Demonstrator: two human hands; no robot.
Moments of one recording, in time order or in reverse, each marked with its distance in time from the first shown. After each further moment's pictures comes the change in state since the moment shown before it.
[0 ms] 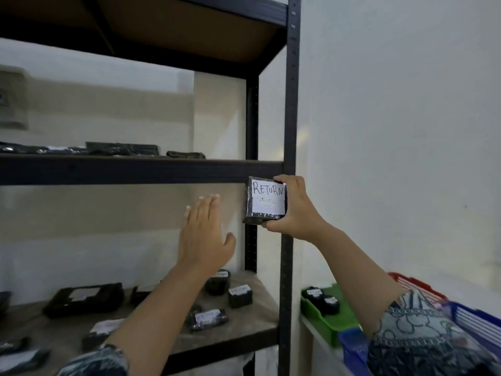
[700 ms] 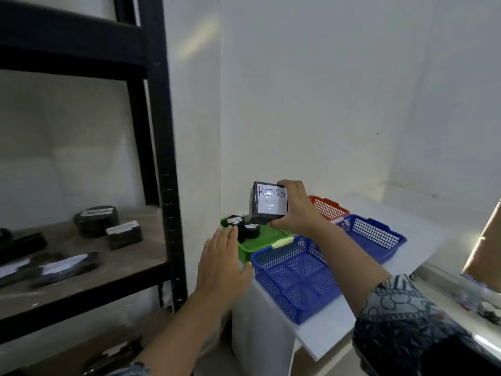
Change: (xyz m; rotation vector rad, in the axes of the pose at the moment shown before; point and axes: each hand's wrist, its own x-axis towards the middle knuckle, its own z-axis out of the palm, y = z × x) left_hand -0.125 0.196 0.234 -0.258 -0.498 0.078; right_hand -0.164 0.245 -0.074 -0.250 -0.146 0.480
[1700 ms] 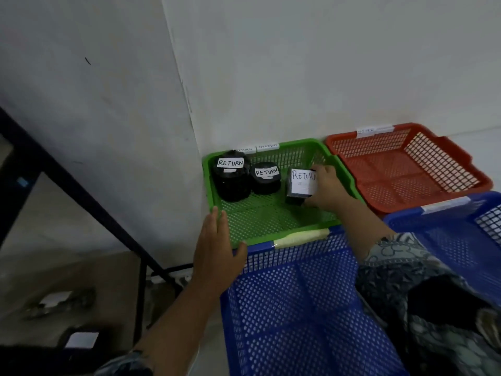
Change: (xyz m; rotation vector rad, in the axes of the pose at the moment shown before) left_hand 0.184 -0.043 0.305 -0.120 -0.195 -0.573; right_hand 0.246 0.374 0.210 -0.055 -0.562 0.265
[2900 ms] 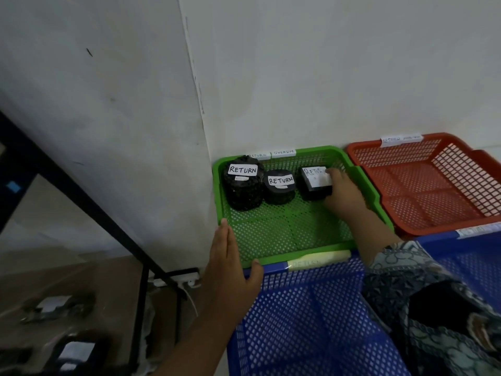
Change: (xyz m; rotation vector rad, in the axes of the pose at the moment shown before) left_hand -0.004 -0.002 0.018 -0.098 0.081 -0.012; right_hand 0.050 0.016 0.017 -0.096 0.123 -0.003
